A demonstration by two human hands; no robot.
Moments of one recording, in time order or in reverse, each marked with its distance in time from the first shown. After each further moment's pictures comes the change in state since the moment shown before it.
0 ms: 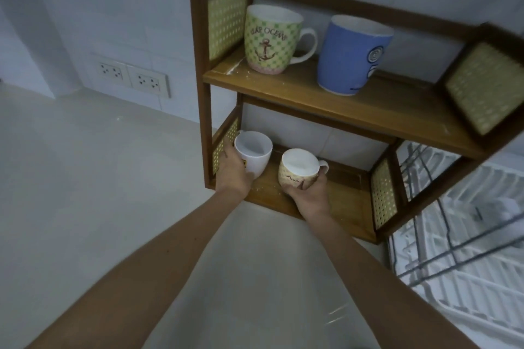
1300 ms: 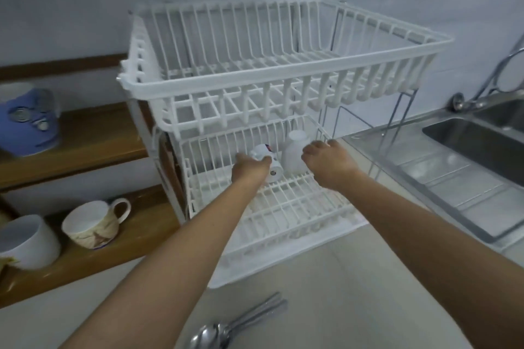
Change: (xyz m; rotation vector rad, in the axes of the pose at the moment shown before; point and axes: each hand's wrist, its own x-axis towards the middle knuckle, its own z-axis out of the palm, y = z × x) left_hand -0.216 0.283 0.251 -0.090 -0.586 0.105; right_hand -0.081 0.046 -0.444 -1.696 0.101 -0.184
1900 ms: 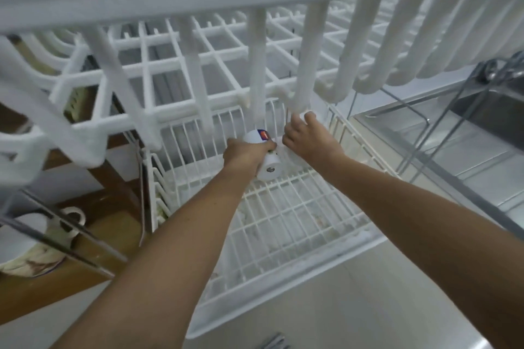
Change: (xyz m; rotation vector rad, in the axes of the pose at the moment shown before) left_hand 0.116 -0.012 0.049 -0.124 -0.012 -0.197; right_hand 0.111 -0.010 0.068 -0.611 0.052 -0.137
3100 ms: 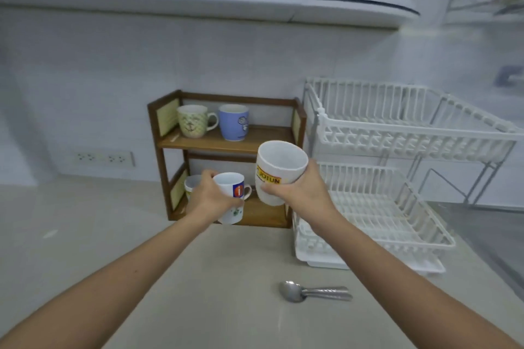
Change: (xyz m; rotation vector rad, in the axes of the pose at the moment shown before) left_hand -0.292 -0.129 -0.342 0.187 0.524 0.313; right_hand -0.198 -0.029 -0.367 2.311 0.464 0.255
